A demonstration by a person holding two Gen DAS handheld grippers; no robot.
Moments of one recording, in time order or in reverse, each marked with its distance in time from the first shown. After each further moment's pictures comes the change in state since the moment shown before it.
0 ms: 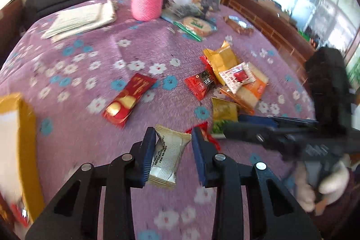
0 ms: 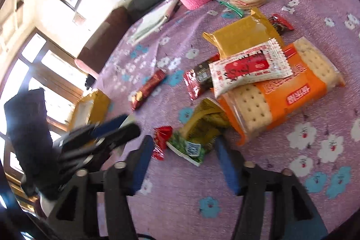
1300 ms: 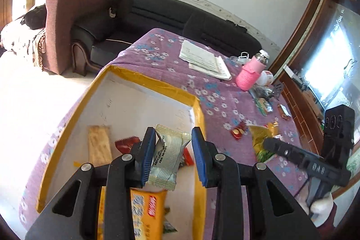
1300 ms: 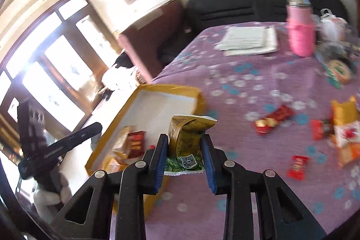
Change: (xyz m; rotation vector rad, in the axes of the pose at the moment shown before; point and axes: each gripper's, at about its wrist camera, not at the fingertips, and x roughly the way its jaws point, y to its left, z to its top) left arm -0.188 0.183 -0.071 -0.479 -0.261 0.187; right arm 0.015 0.232 -0.013 -0.358 -0.017 0.077
